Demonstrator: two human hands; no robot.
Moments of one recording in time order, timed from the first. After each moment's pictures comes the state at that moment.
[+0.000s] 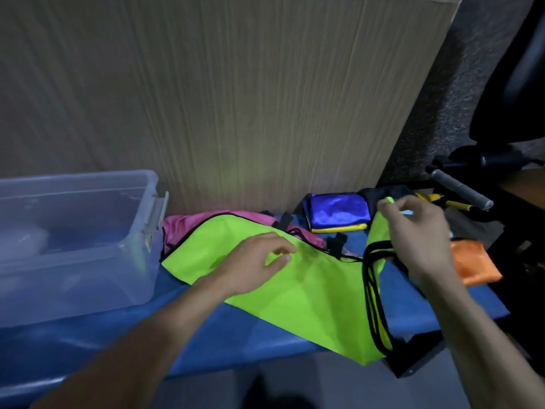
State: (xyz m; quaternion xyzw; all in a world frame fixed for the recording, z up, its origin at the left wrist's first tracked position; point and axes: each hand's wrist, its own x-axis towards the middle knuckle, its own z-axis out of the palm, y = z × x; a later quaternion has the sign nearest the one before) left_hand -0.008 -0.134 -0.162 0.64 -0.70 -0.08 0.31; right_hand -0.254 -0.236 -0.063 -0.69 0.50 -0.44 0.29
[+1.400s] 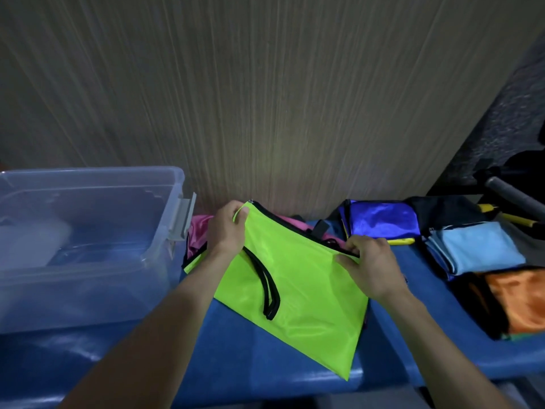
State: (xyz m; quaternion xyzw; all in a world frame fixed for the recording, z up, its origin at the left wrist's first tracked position) left_hand 0.108 -0.169 -0.179 0.83 -0.32 -0.03 0.46; right_hand -0.152 -0.299 -0.195 -0.88 0.40 -0.23 0.15
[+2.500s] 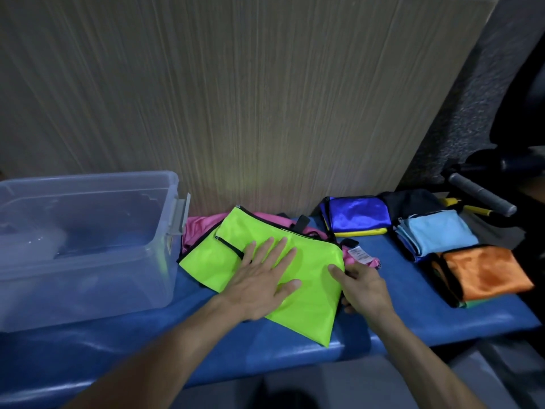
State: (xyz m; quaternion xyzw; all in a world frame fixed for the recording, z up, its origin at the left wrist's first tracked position) left_hand 0.014 -0.115 -0.204 0.73 -0.68 -0.03 0.00; right_hand -0.191 -0.222 -0.187 -0.67 0.56 -0.23 0.44
